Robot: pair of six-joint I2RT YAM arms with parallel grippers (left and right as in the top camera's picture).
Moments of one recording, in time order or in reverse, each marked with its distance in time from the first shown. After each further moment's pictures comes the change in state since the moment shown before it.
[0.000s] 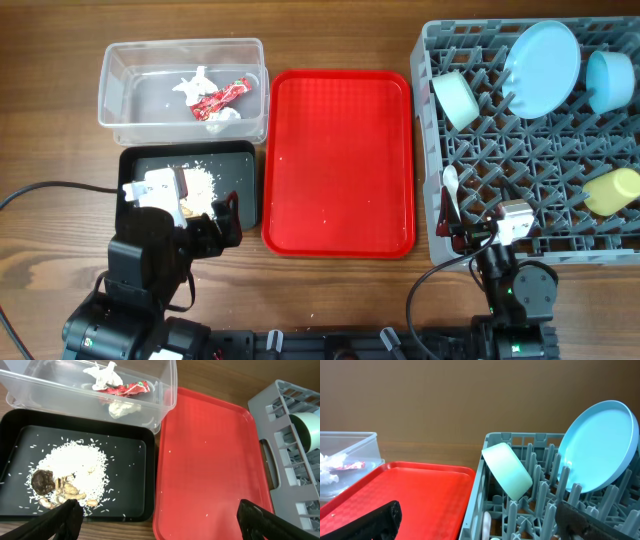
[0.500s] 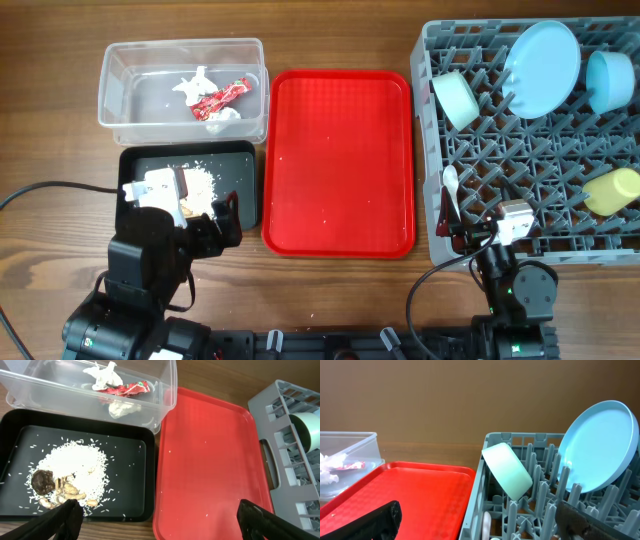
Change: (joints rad) left arm -0.003 0.000 0.000 0.002 0.000 0.000; right arm 0.000 0.000 0.000 0.000 0.000 0.000
